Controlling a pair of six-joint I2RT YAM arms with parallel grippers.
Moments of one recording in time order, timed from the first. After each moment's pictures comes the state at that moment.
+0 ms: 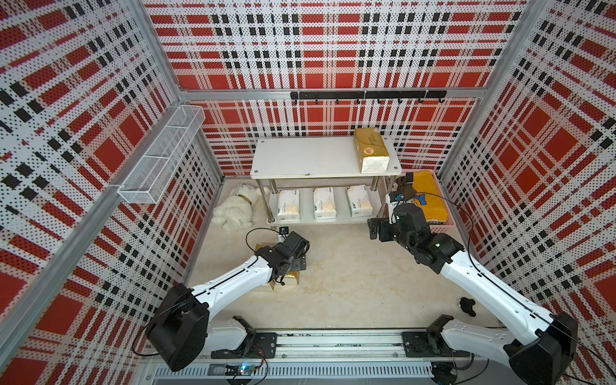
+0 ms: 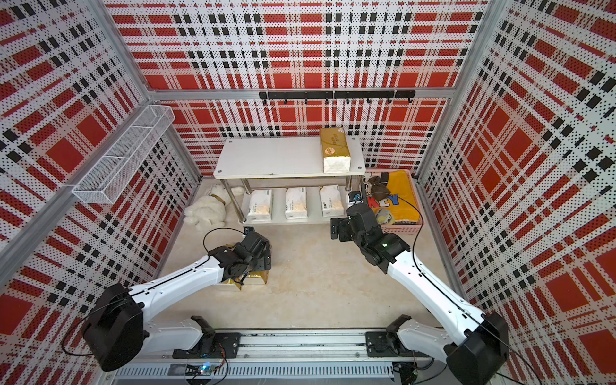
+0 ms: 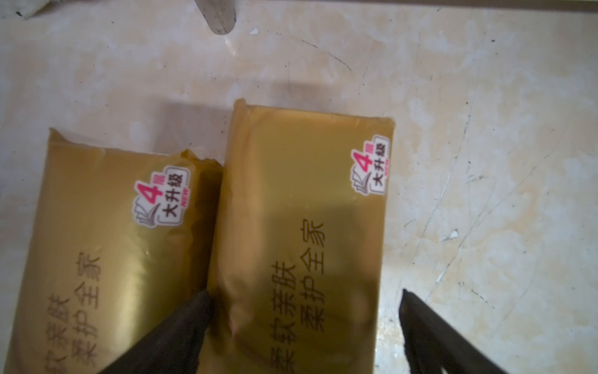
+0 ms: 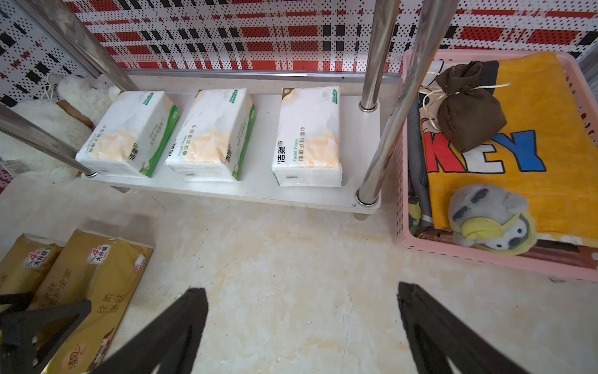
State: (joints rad) left arm -0.64 1.30 0.76 -0.61 -0.35 -0.66; right arm 0.59 1.14 1.02 -0.48 0.26 0.32
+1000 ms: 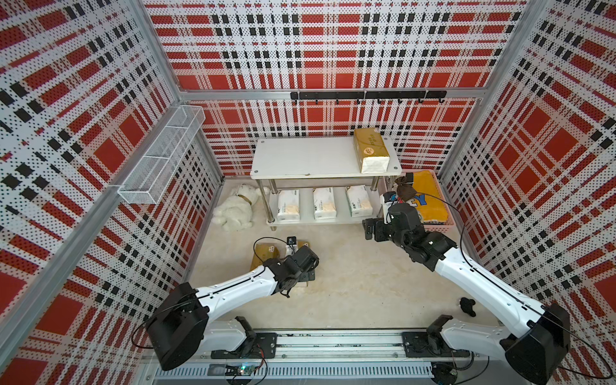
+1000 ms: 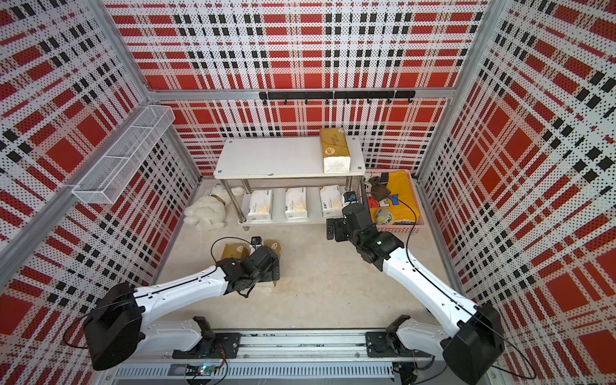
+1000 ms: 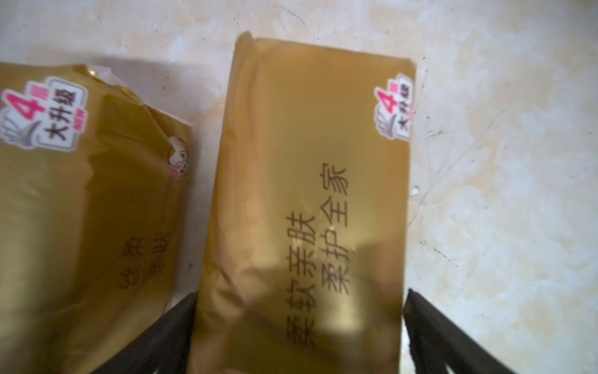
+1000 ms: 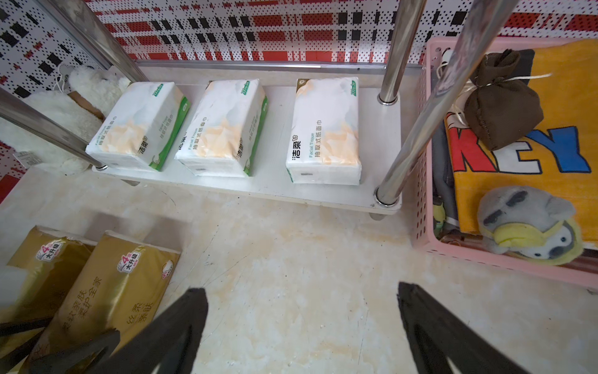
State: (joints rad) left arm -0.84 1.27 0.68 -0.54 -0.40 -0.84; right arm 0.60 1.19 1.02 -0.45 0.23 0.32
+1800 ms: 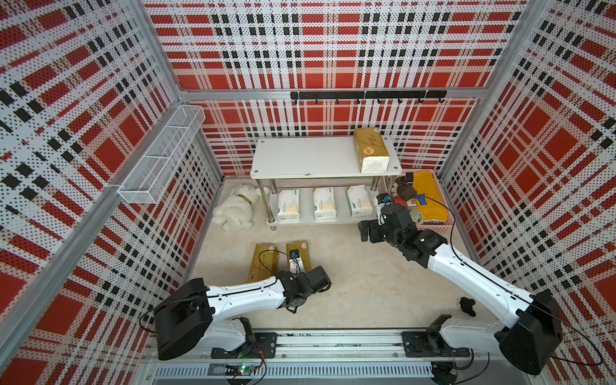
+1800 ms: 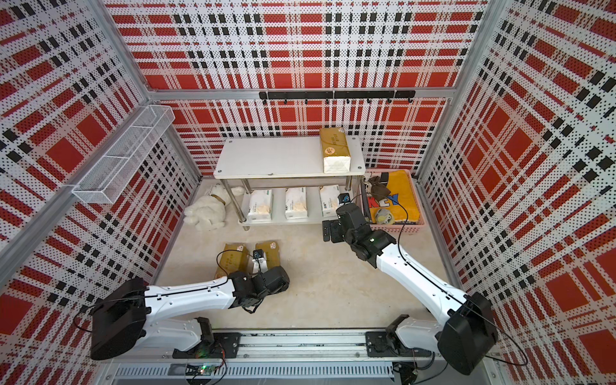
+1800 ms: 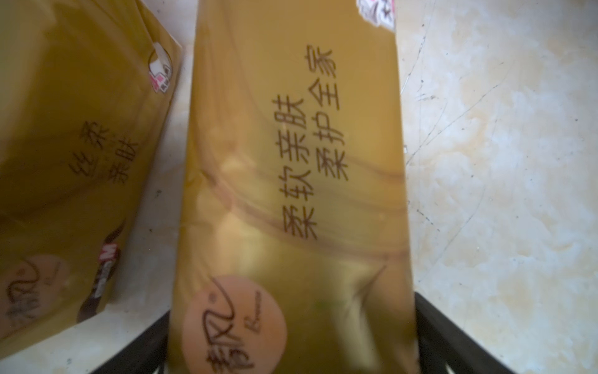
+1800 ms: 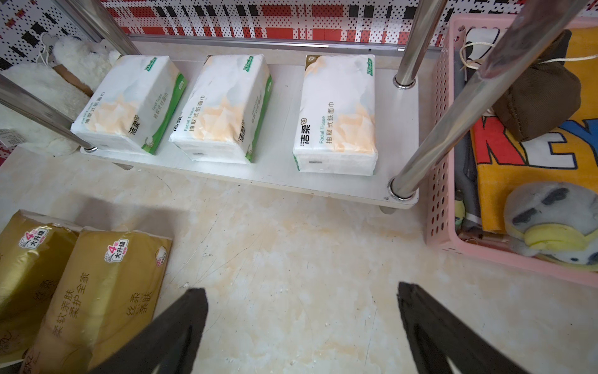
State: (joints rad) left arm -1.07 1.33 0.64 -0.57 -0.53 -1.20; right arm 0.61 1.25 1.02 -0.43 0.22 0.32
